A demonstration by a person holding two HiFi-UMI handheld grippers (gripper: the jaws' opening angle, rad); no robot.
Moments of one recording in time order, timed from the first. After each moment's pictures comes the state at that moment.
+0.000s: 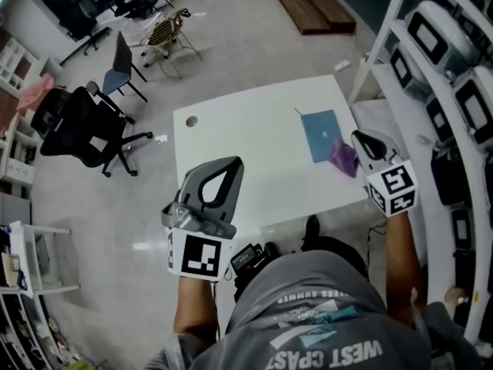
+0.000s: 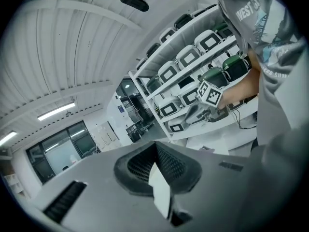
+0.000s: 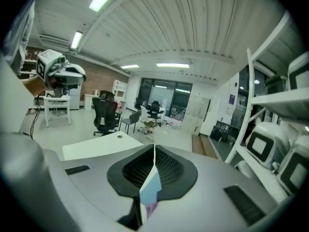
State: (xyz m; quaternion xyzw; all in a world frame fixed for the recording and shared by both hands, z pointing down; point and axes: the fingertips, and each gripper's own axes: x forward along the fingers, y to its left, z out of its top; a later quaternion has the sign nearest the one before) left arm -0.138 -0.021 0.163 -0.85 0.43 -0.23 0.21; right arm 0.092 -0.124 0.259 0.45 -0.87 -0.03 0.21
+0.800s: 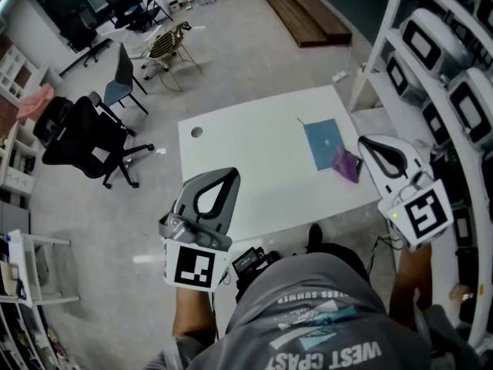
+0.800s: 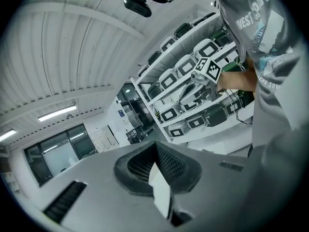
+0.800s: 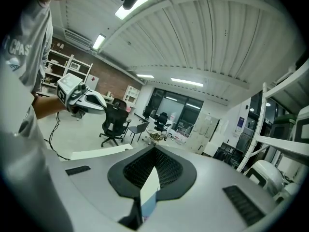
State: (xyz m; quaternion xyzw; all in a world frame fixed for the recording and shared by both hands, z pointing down) left arm -0.170 0.006 0.143 -0.86 0.42 -0.20 0.22; right arm 0.026 -0.043 0.123 0.39 -0.89 -0.14 0.19
